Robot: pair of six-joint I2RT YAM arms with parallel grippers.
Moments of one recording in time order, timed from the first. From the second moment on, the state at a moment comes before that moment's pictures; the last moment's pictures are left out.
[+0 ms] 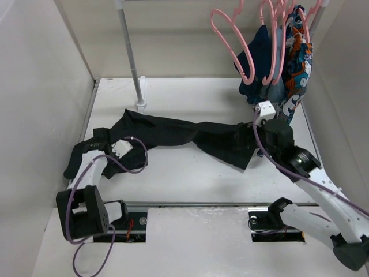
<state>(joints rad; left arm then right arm) 0.14 1.17 0.69 -0.73 -0.17 0.98 0.56 0.83 0.93 -0.50 0.23 0.11</state>
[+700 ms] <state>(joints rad) 0.45 1.38 0.69 -0.41 -0.25 1.07 0.46 1.66 1.29 -0.73 0.25 -0.16</state>
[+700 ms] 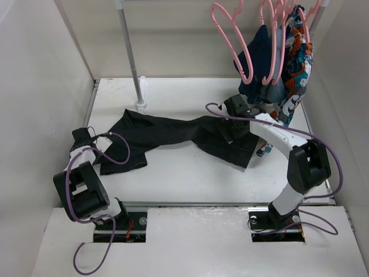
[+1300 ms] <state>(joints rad) 0.38 1.30 0.81 -1.06 -0.13 1.19 0.54 1.45 1.39 -0.71 0.09 -0.30</state>
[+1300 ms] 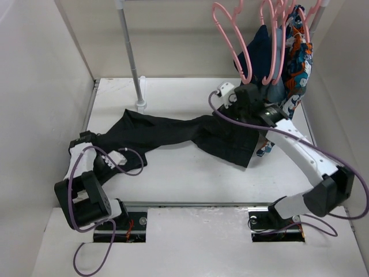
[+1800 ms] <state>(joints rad) 0.44 1.51 1.32 -0.83 0.17 0.95 0.42 1.81 1.52 -0.70 0.08 -0.42</state>
